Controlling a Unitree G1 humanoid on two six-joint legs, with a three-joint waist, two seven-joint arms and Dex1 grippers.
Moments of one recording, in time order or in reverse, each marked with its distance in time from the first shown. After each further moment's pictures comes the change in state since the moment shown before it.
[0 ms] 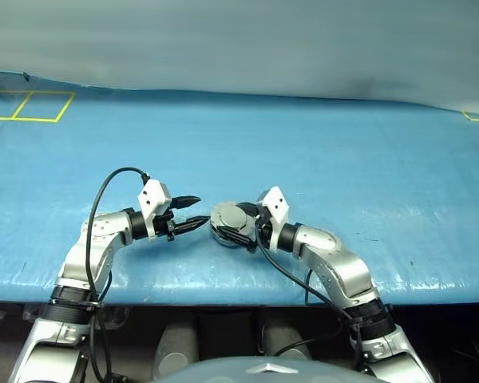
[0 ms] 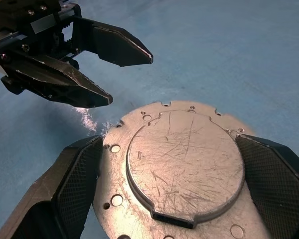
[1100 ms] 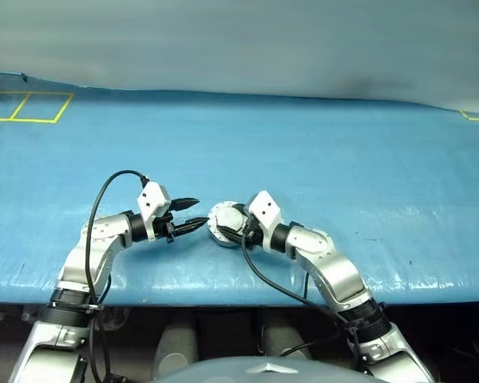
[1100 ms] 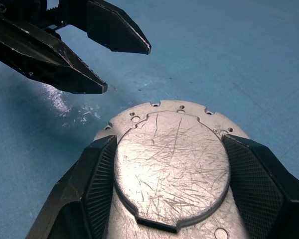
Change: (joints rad) left arm 0.020 0.000 0.000 0.000 0.002 -0.001 0.021; right arm -0.011 -0.011 0.095 -0.016 -0.171 -0.045 -0.082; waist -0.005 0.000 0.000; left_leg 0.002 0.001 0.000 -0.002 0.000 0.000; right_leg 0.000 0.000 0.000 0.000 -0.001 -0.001
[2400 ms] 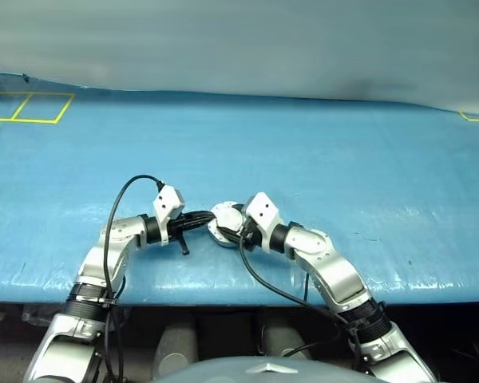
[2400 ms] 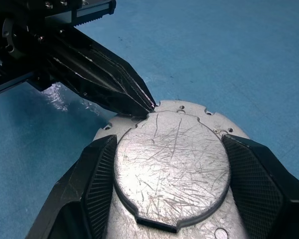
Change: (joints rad) left arm -0.047 -0.076 -0.057 0.103 0.046 0.004 0.000; right arm -0.001 -0.016 0.017 -0.008 -0.023 -0.005 -0.016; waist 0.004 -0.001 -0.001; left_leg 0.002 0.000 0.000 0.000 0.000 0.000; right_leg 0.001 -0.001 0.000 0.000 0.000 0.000
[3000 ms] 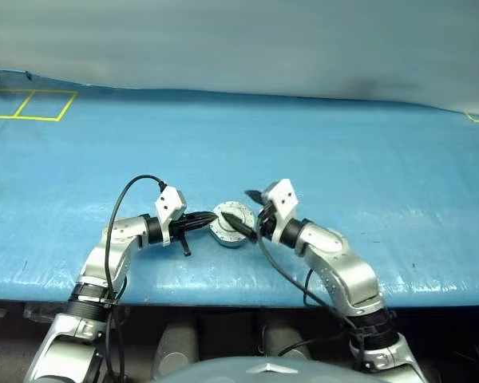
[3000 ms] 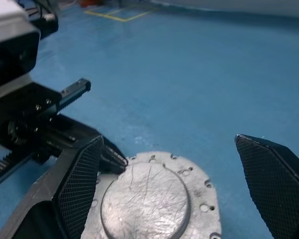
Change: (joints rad) left arm 0.000 -0.002 -0.012 0.002 0.008 -0.029 -0.005; right arm 0.054 0.089 -0.229 -0.161 0.211 0.098 -0.070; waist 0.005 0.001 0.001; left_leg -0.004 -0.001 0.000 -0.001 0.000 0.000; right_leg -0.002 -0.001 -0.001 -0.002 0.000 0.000
